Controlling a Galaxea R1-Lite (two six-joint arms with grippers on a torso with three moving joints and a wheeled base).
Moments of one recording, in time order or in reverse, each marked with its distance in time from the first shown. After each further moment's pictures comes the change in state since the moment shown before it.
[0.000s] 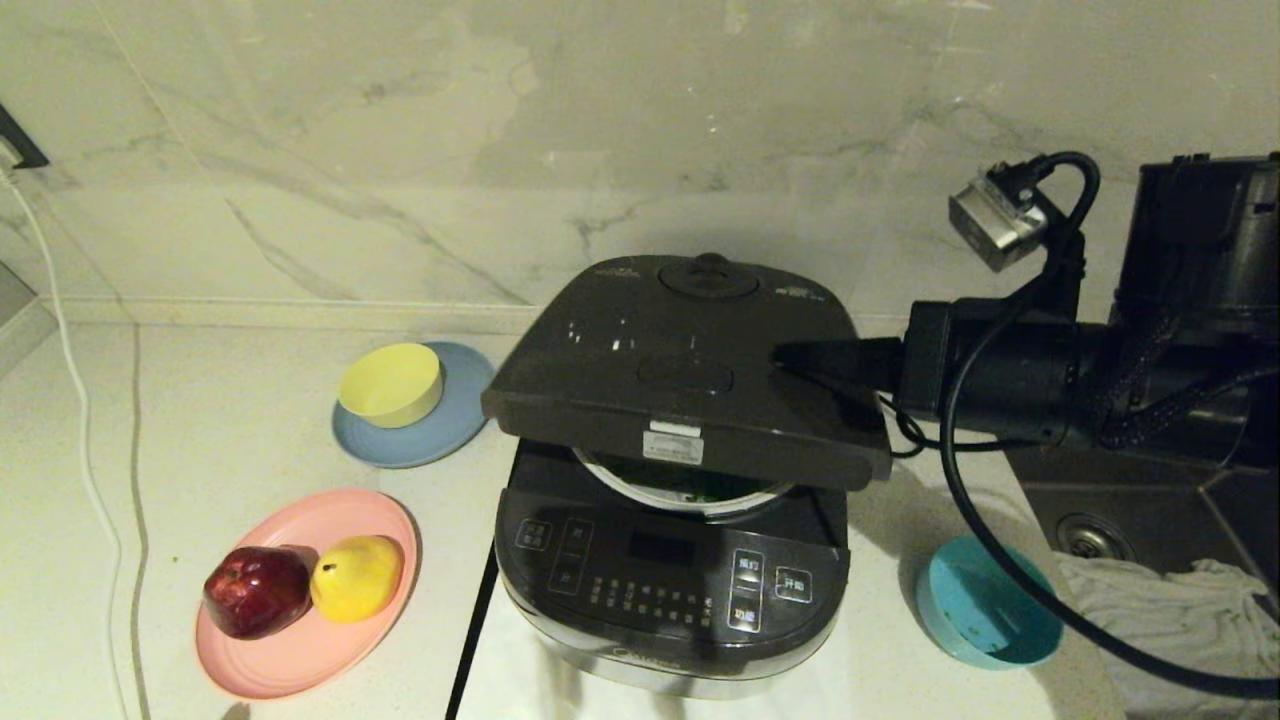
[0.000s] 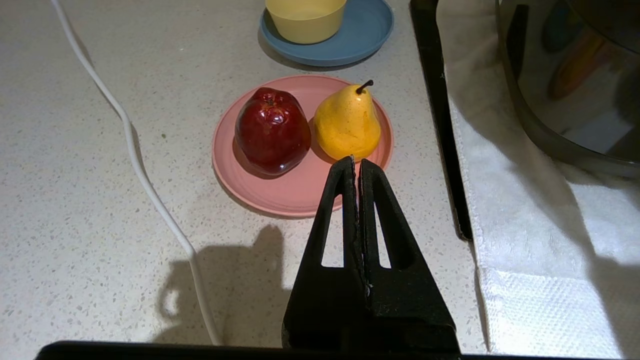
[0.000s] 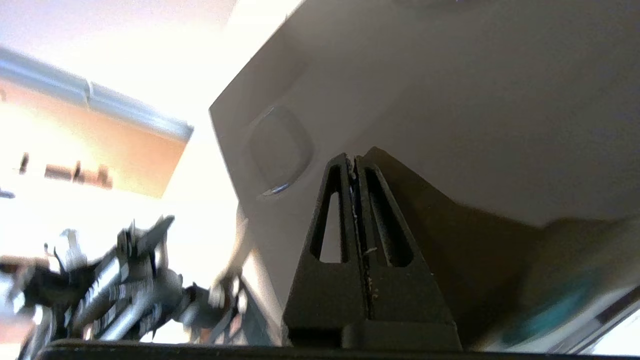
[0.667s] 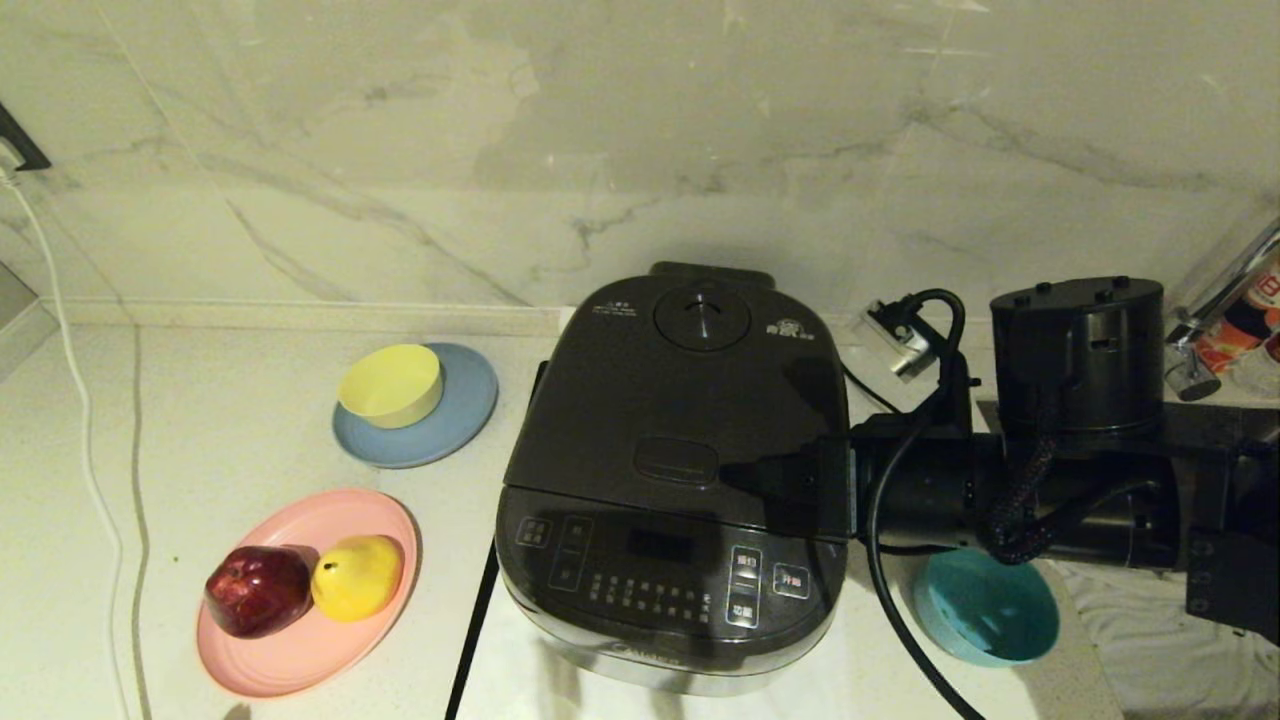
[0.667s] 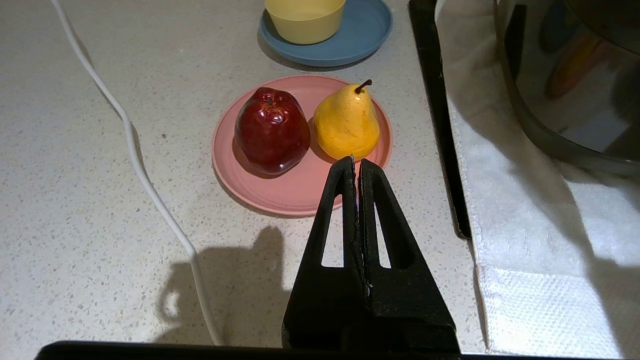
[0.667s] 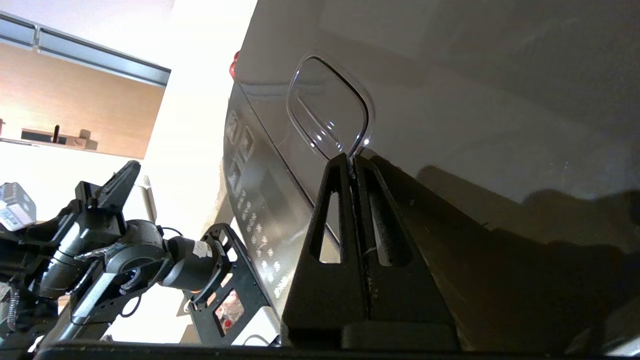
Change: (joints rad) left arm 0.000 0.000 0.000 0.000 0.000 0.000; right arm 0.093 0.083 0.127 0.001 -0.086 -0.003
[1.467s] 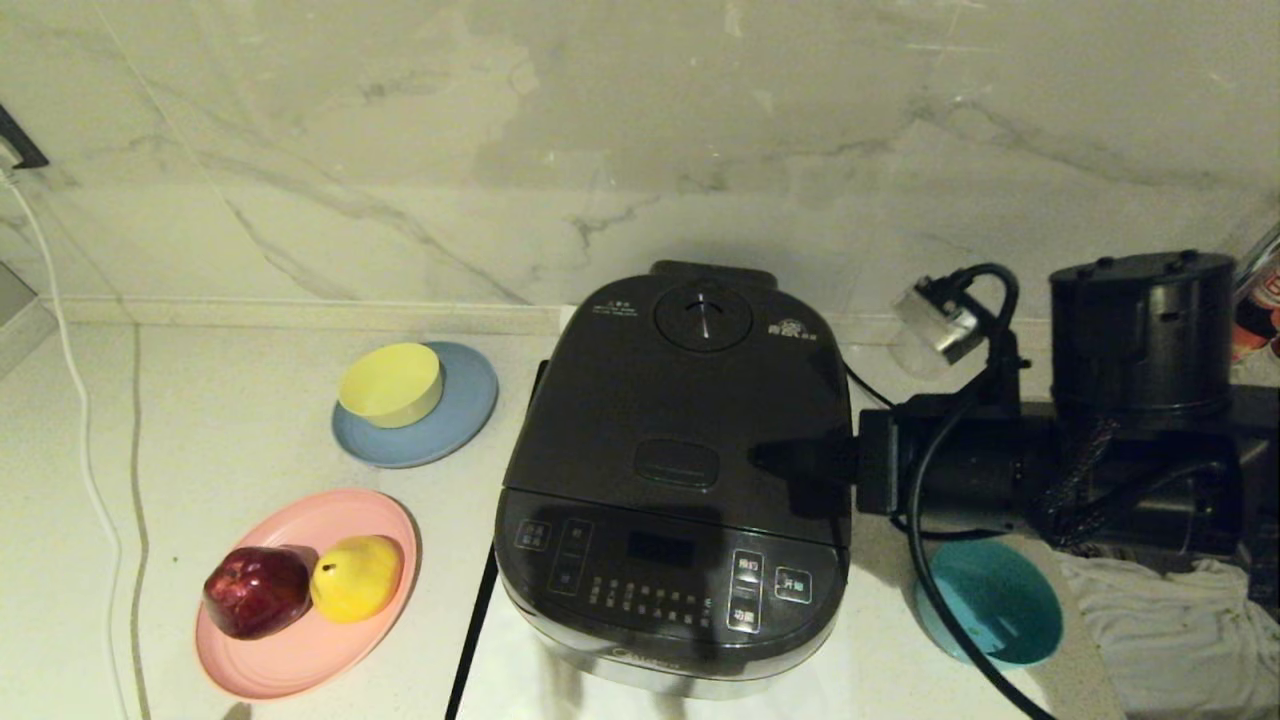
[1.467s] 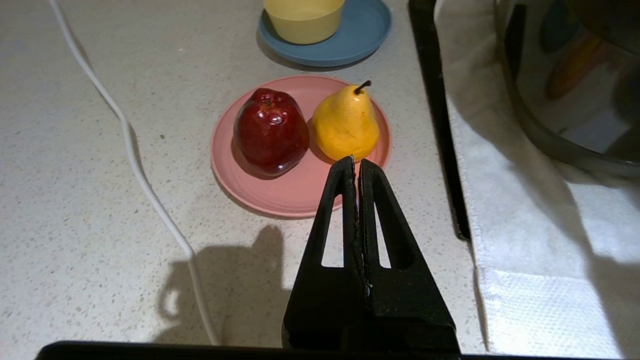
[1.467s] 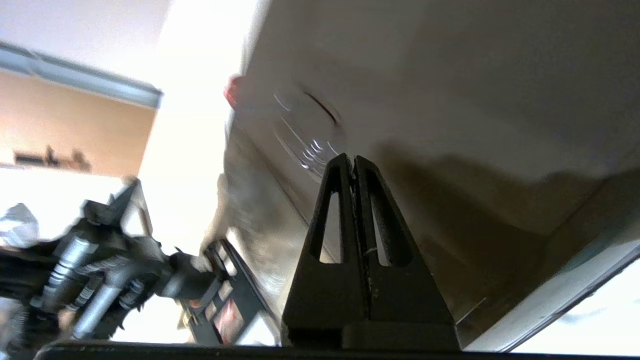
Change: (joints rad) left arm 0.000 0.000 0.000 0.000 0.000 0.000; right arm -0.023 -0.081 -0.024 0.021 -0.009 0.013
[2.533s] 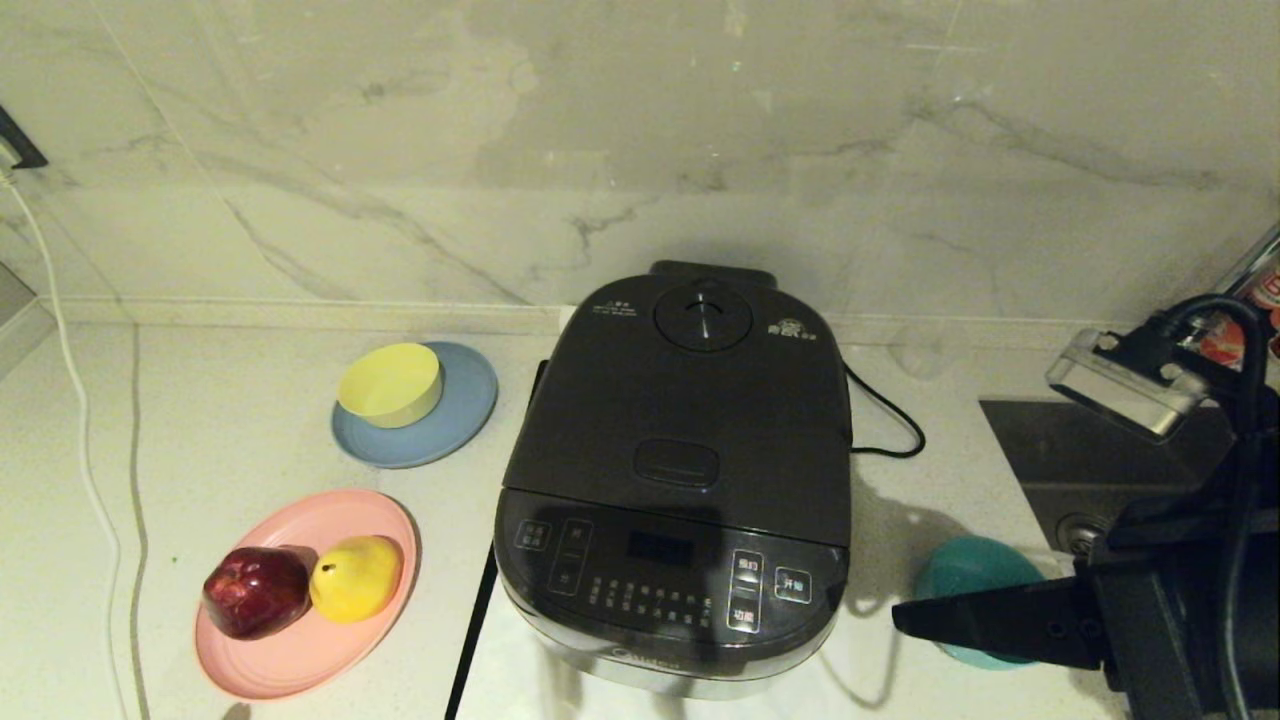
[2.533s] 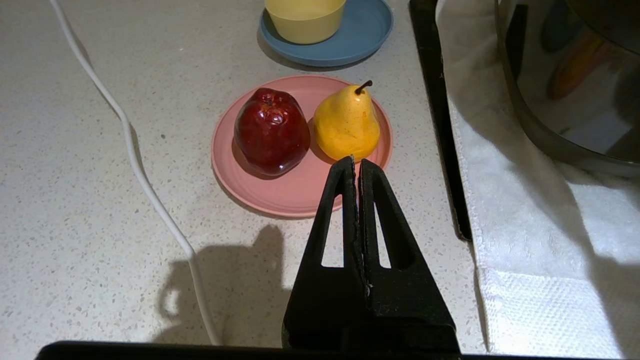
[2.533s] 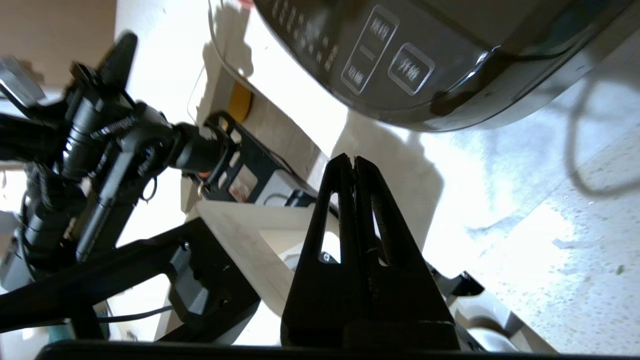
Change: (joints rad) left arm 0.000 0.000 0.000 0.000 0.000 0.000; right arm 0.178 -0.275 -0.090 0.654 -0.114 0.003
